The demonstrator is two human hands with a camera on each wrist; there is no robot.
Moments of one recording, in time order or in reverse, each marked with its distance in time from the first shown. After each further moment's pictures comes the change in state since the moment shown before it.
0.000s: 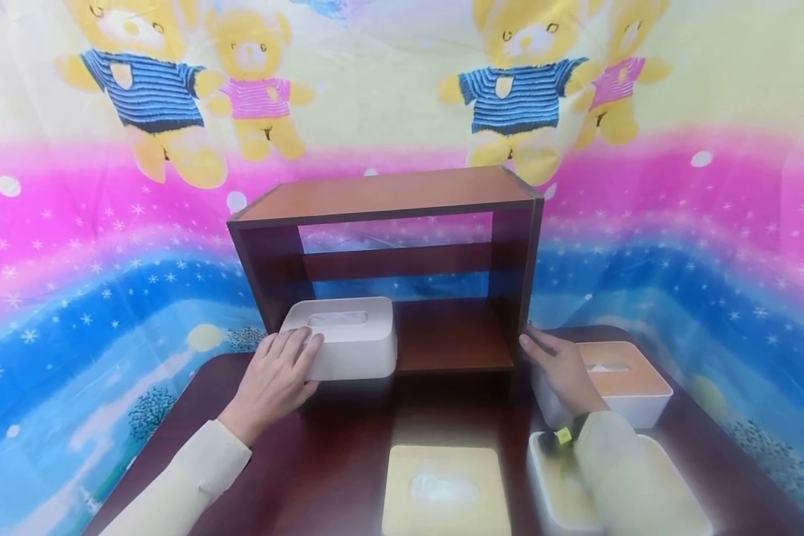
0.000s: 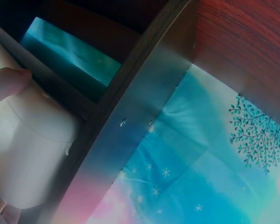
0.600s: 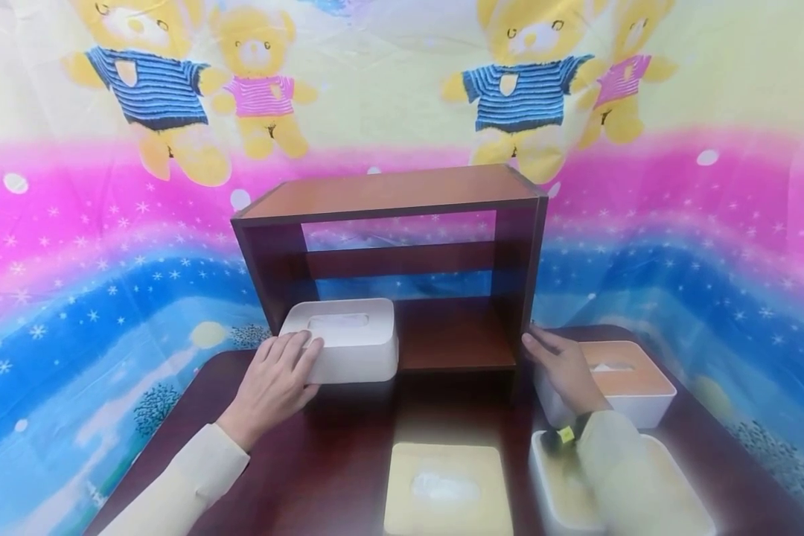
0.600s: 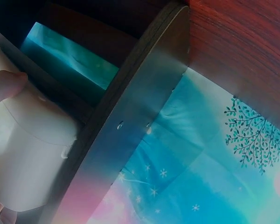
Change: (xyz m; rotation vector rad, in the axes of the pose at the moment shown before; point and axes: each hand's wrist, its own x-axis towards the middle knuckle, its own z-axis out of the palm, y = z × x) left_hand -0.009 0.002 -0.005 -0.007 0.028 0.014; right_hand -0.002 -0.002 0.000 -0.001 -0.003 -0.003
